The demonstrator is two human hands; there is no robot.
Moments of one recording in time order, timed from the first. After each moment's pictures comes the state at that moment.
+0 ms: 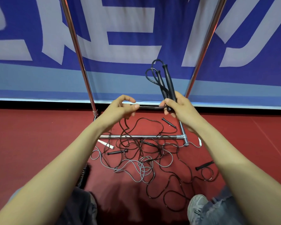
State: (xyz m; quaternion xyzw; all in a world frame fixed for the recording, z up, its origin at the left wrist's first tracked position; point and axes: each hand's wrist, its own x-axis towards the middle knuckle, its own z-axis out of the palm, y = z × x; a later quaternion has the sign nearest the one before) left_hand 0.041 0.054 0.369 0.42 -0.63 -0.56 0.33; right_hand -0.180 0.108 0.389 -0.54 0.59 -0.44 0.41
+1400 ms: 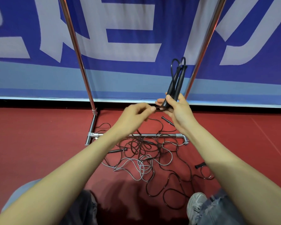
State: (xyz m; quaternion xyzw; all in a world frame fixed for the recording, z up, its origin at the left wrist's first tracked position) left_hand 0.004 0.092 0.373 0.42 -0.74 -0.43 0.31; right_hand -0.163 0.100 0.370 -0.36 0.52 -0.60 0.50
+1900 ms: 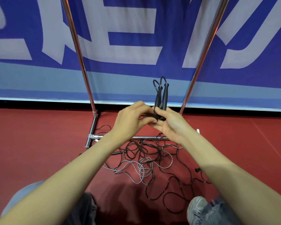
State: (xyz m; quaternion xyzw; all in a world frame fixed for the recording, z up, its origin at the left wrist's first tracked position) left_hand 0.009 0.083 0.361 0.36 -0.84 -0.14 0.38; right_hand -0.141 0.113 0.370 -0.27 0.46 -0.53 0.66
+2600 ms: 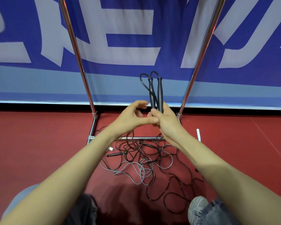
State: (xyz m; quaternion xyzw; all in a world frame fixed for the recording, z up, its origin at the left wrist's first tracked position) left_hand 0.009 0.077 0.372 0.44 -0.69 -0.49 0.31; right_hand -0.128 0.116 0.368 -0.44 0.52 -0.54 0.50
